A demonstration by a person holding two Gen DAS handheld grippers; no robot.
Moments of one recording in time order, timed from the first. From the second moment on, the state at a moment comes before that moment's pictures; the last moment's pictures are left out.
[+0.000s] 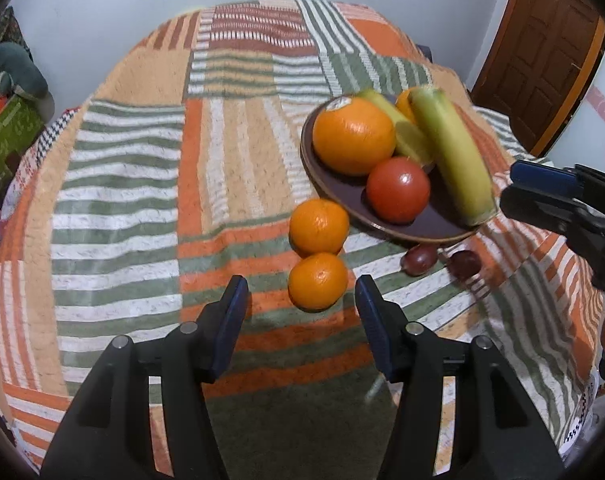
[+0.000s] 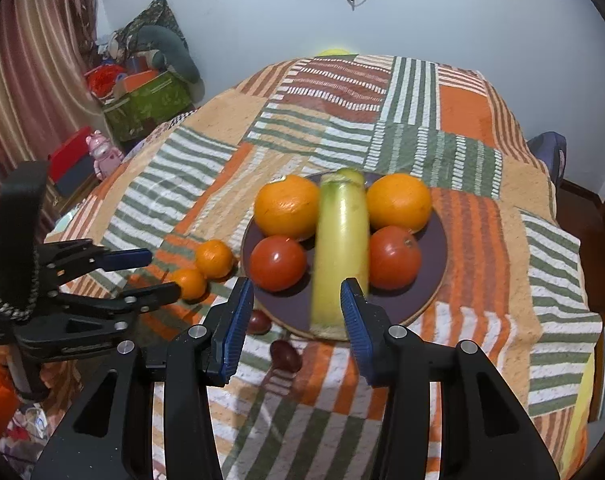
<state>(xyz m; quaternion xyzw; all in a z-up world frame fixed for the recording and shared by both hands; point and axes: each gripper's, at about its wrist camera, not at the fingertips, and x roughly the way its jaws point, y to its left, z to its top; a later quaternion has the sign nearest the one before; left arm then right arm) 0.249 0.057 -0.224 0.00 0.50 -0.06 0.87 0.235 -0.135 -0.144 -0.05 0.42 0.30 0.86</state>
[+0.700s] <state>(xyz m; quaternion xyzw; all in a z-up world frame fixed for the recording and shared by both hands) 0.220 0.109 -0.217 -0.04 0.46 -0.04 0.88 0.238 -0.055 -0.156 -0.09 0.42 0.35 0.83</state>
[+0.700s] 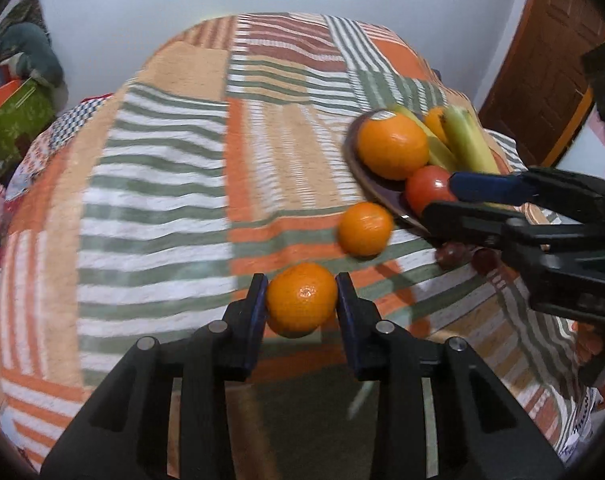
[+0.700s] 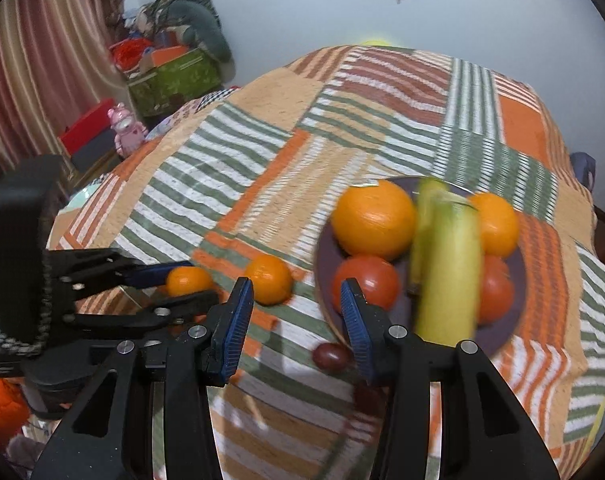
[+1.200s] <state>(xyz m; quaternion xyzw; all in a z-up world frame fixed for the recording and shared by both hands) 0.192 0.133 -0.209 -0.06 0.45 -0.04 0.89 0.256 -0.016 -0.191 -0.11 0.47 0.34 0.81</state>
